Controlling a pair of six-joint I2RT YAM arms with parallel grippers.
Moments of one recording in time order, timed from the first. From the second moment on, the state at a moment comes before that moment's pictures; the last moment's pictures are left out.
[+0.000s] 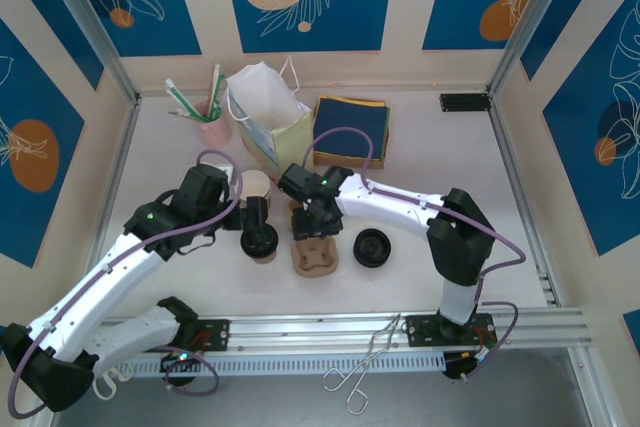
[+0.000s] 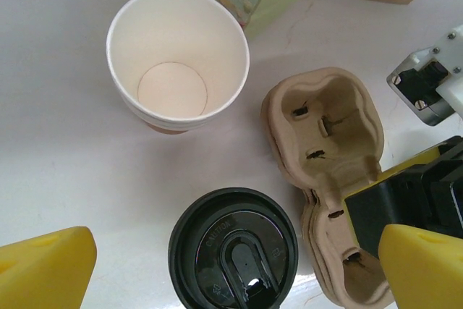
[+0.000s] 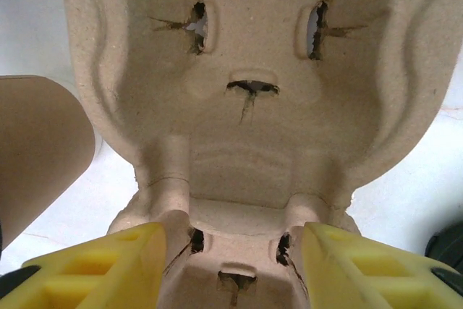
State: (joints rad) left arm -0.60 0.94 0.96 -0.87 -0.06 -0.52; right arm 0.96 1.81 1.42 -0.97 -0.02 0.75
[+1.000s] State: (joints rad) left arm -0.60 0.94 0.93 -0.85 -0.07 -0.52; right arm 0.96 1.89 1.47 -1.01 -0.03 0.74
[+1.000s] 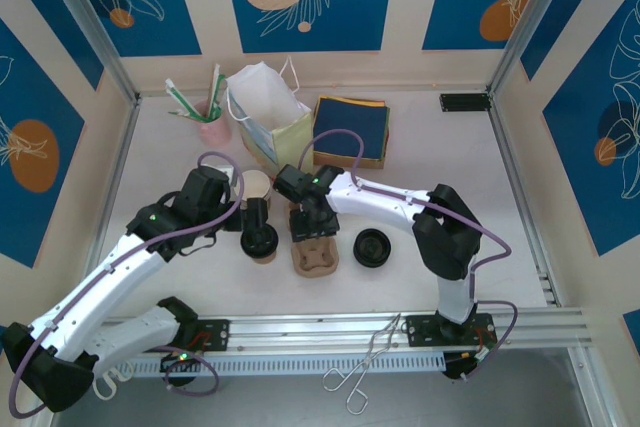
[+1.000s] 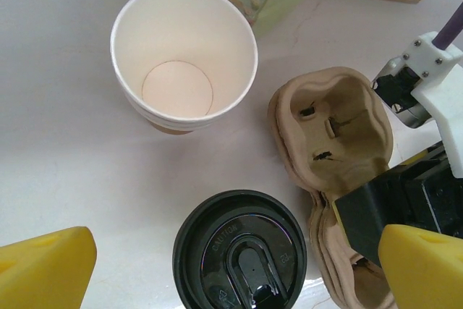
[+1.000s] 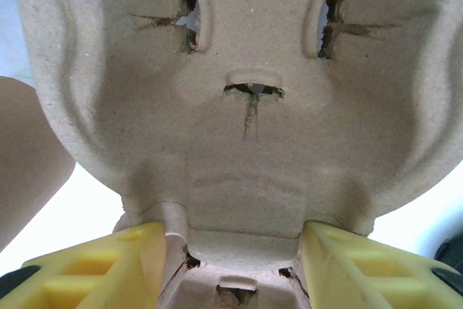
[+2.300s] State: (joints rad) left arm -0.60 0.91 0.92 -0.86 -0.05 -0.53; right arm 0.96 1.90 1.48 -1.02 -0.04 0.73
